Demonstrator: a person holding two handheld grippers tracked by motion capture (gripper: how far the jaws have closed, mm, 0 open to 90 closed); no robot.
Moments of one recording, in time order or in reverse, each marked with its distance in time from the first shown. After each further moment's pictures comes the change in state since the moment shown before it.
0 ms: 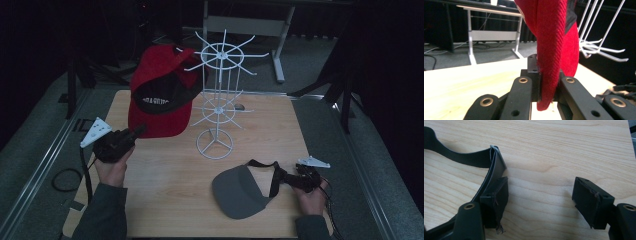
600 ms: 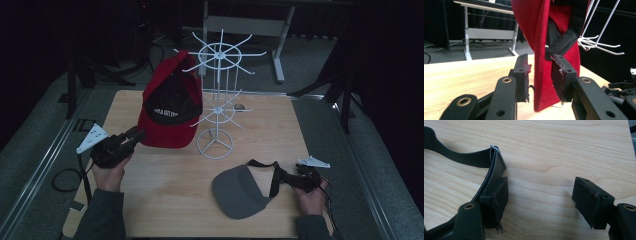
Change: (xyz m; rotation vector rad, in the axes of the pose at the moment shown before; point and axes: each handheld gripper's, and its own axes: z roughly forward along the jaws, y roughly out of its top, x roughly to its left) left arm 0.010 -0.011 -0.010 -0.011 -0.036 -0.033; right arm 0.000 0.000 0.000 0.000 0.000 0.000
